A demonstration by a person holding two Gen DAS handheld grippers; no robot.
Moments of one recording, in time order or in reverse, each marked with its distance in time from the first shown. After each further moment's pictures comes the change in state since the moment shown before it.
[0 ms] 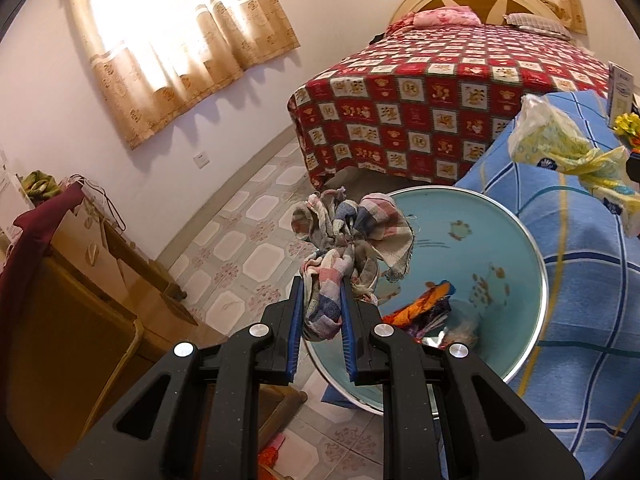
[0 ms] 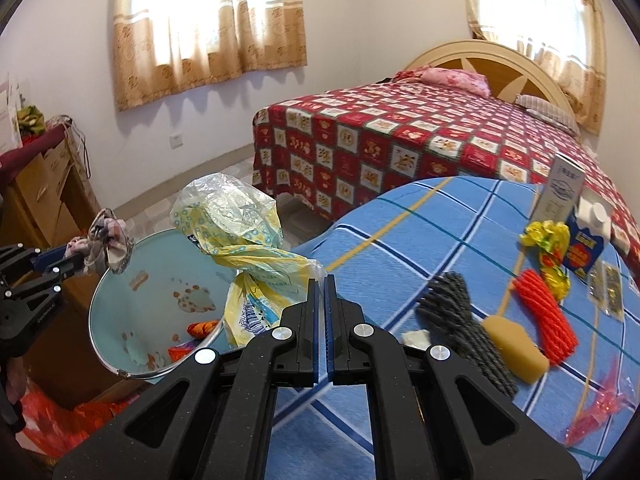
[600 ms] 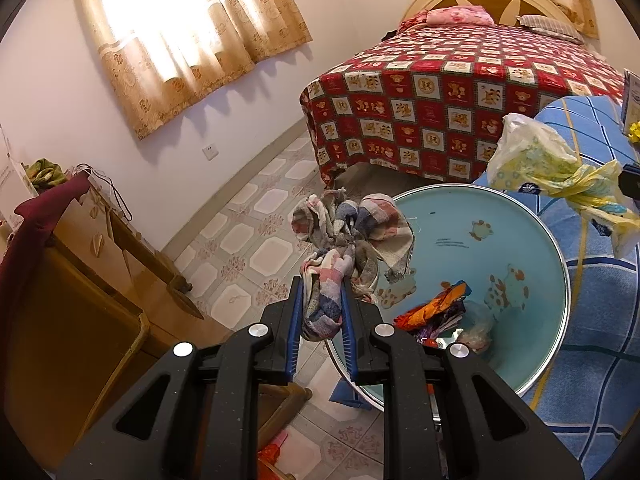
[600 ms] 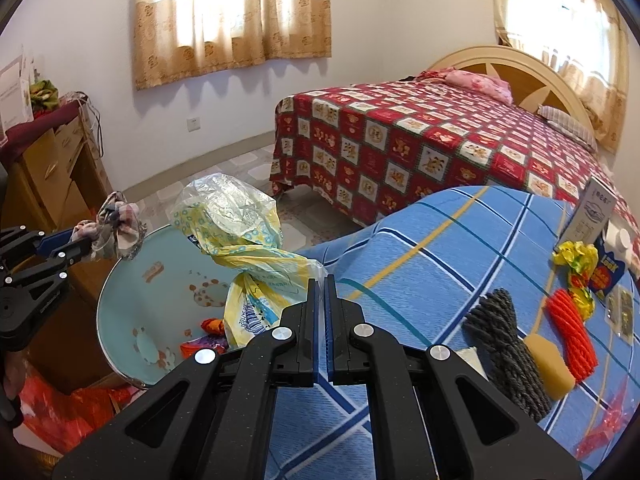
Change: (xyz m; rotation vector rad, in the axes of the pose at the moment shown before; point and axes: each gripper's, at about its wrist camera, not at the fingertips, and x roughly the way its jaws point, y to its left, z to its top) left arm 0.011 0.014 0.000 -0.026 0.019 0.019; right arm 0.021 0.035 0.006 -0.074 0.029 0.036
